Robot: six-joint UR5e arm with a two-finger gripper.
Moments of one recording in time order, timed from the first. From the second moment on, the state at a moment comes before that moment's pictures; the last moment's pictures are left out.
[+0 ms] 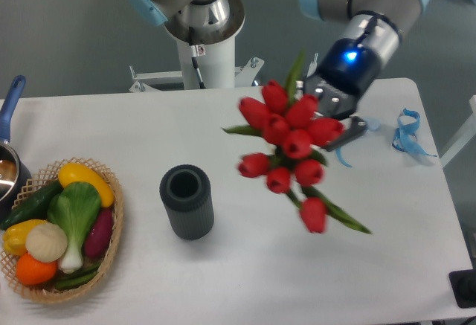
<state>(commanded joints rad) 2.73 -1.75 -1.74 -0.79 0.15 1.10</state>
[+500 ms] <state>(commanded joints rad) 2.63 -1.72 -1.77 -0.79 0.10 1.11</state>
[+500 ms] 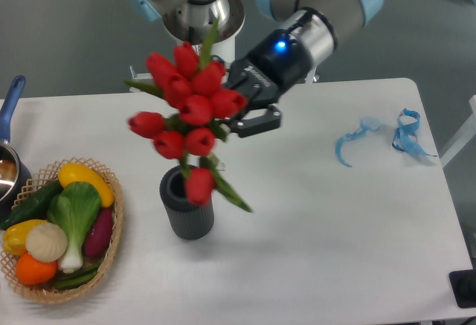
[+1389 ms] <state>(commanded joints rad) 2.60 -1.77 -1.89 -0.79 0.02 1.36</state>
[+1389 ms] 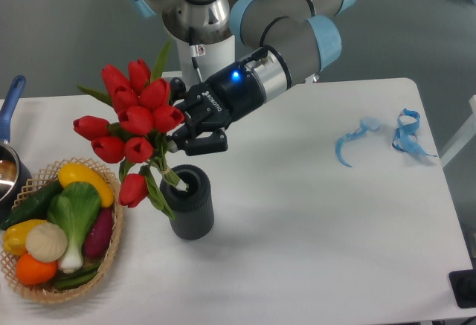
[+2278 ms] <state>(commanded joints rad) 2.64 -1.83 -1.98 -0.78 0.03 1.41</state>
